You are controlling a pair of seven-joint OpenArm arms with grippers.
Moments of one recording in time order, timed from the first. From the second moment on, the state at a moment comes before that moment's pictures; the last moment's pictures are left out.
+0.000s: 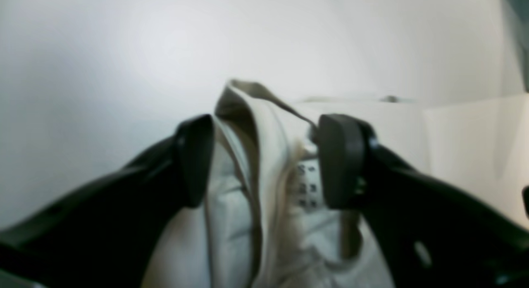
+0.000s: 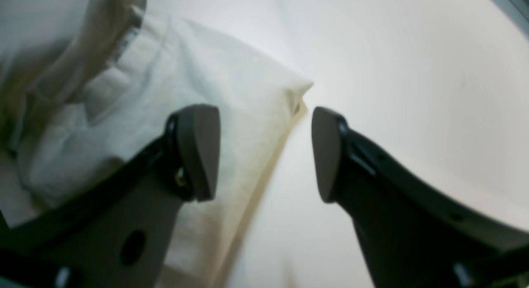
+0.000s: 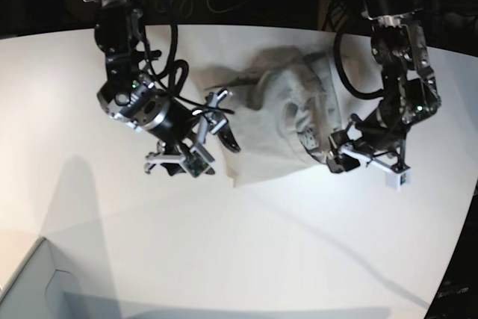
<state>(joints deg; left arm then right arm) -1.0 -2.8 -17.7 89.5 -28.2 -7.8 50.1 -3.4 -1.2 -3.0 92.3 -10.4 40.1 -21.8</state>
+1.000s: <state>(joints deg) 15.8 7.1 -16.2 92.3 -27.9 -7.9 53.3 -4.1 -1.2 -3.2 92.3 -10.5 40.1 -21.9</state>
